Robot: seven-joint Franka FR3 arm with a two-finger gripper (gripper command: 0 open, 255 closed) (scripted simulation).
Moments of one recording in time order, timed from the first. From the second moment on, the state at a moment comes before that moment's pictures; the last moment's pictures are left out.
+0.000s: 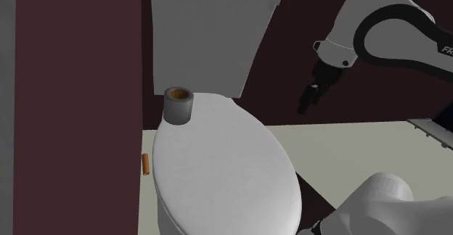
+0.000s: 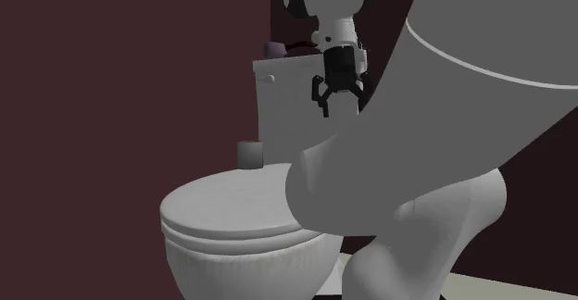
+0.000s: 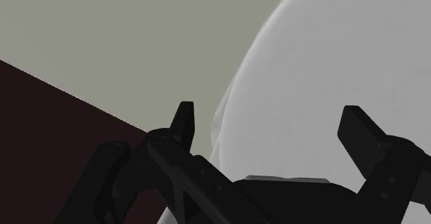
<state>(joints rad) 0.02 -0.79 0.00 -2.35 -0.11 1.54 -0.06</state>
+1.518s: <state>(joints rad) 0.07 -0.09 0.22 -1.91 -0.02 1.81 0.33</state>
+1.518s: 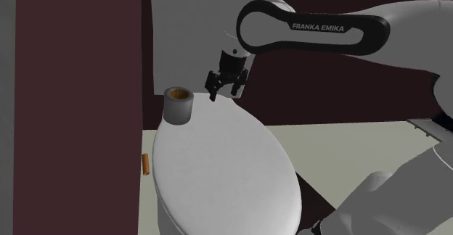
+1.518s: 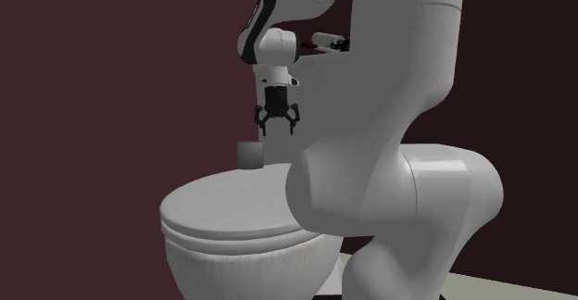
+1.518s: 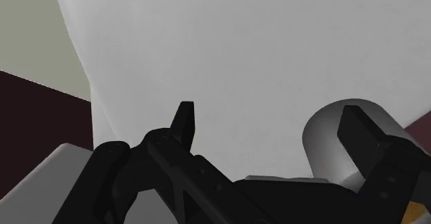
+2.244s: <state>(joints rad) 0.14 0.28 0.26 -1.53 -0.09 1.80 0.48</state>
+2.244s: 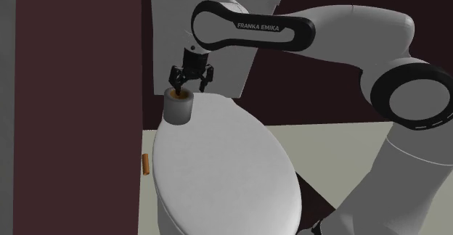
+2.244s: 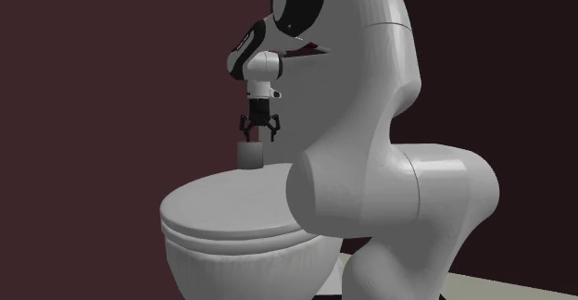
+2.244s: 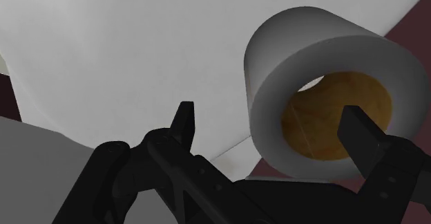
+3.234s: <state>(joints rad) 0.14 0.29 0.26 -1.59 -0.10 1.88 0.49</state>
